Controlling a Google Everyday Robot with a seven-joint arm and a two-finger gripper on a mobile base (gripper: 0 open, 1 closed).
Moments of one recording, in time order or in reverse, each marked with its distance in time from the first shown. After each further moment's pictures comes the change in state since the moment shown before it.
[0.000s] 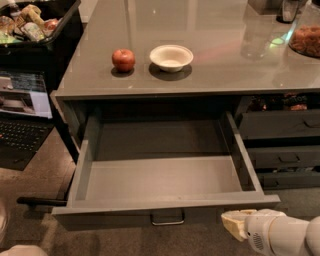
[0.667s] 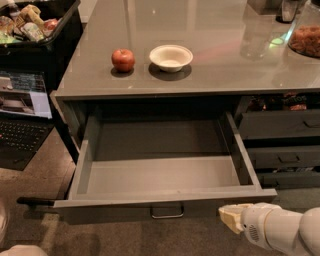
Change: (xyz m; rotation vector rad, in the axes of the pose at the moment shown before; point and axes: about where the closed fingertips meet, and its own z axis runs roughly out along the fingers) arm -0.013 -0.005 0.010 0.004 -0.013 0.011
